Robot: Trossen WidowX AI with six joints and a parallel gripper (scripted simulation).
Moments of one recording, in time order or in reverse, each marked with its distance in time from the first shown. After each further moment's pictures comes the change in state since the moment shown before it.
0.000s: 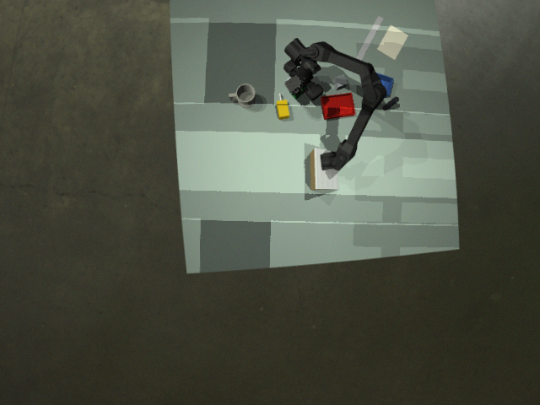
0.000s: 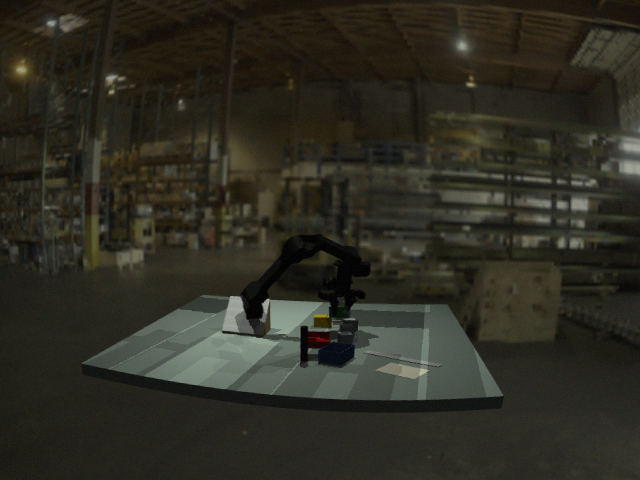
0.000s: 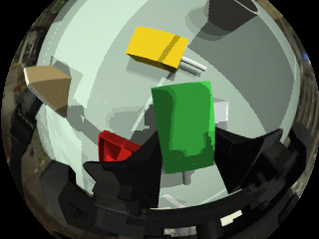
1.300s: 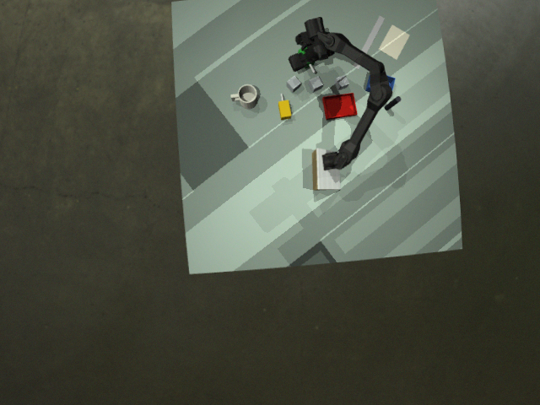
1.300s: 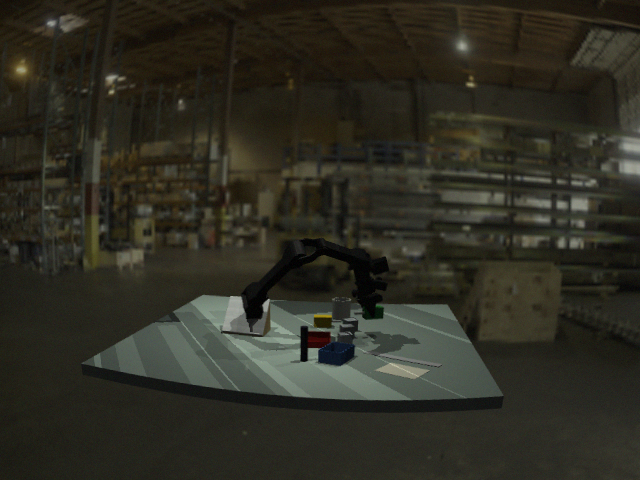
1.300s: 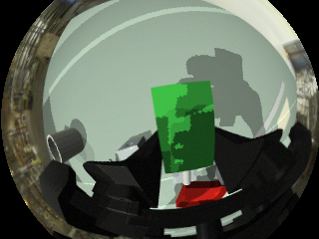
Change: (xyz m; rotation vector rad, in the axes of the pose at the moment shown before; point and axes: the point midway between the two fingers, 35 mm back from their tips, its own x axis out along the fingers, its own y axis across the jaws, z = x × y) arm -0.020 -0.073 -0.092 1.776 -0.162 -0.349
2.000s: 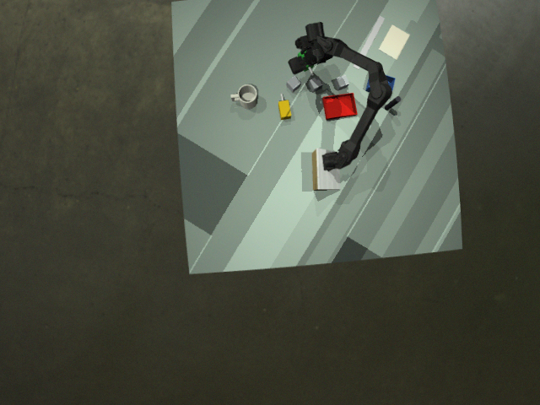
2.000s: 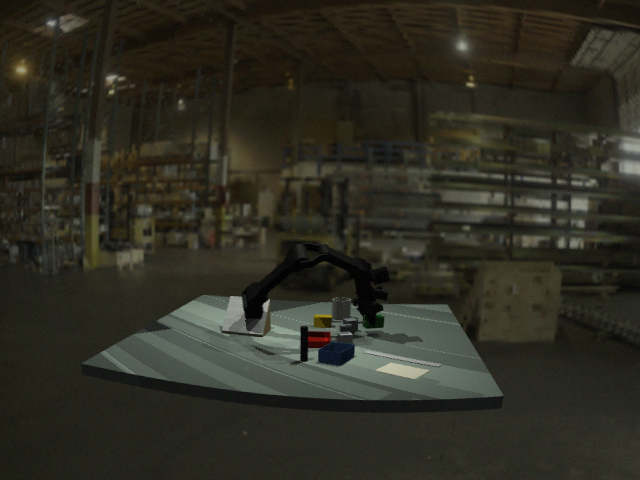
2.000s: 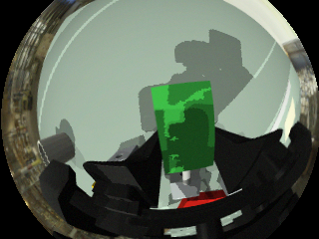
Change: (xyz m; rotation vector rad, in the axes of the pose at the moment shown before) arm 0.035 -0.005 -0.006 0.007 0.002 -0.004
